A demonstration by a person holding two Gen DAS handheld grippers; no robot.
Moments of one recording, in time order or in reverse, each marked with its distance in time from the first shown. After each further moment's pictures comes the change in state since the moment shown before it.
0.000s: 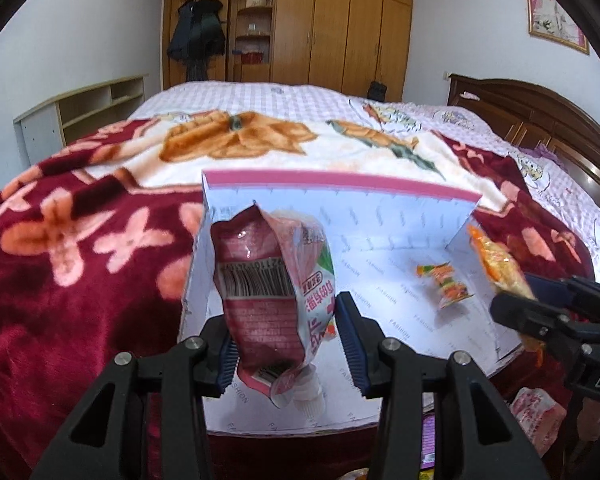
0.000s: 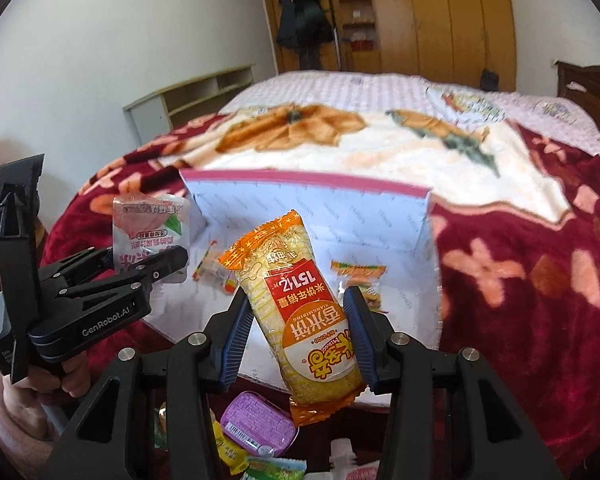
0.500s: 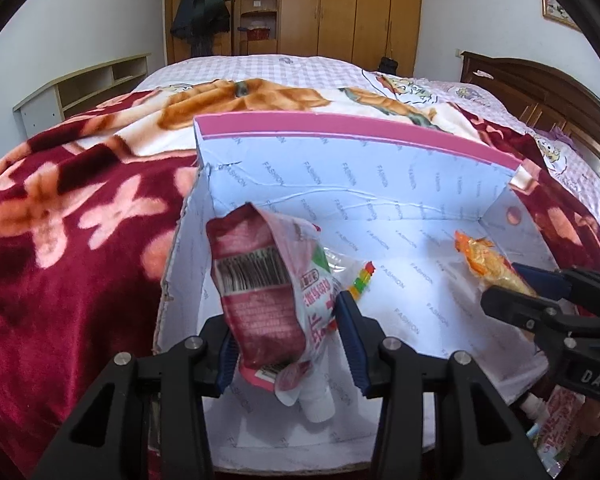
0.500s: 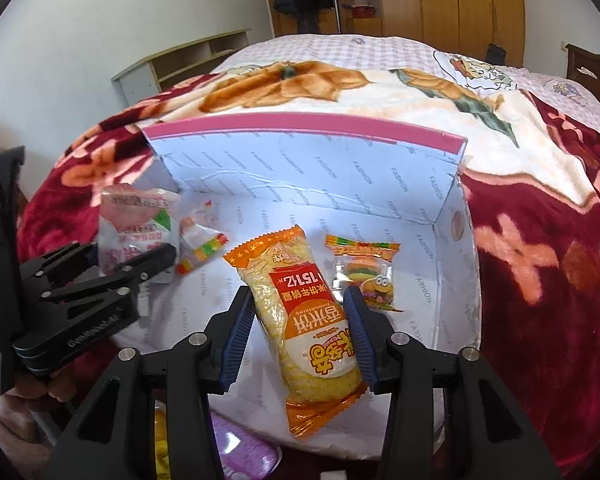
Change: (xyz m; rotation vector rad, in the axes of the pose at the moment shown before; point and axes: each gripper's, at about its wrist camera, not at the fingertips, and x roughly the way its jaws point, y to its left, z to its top) left arm 0.039 0.003 -0.009 0.007 0.078 0.042; right arm 0.050 -0.012 -0.002 -0.007 0.099 -0.044
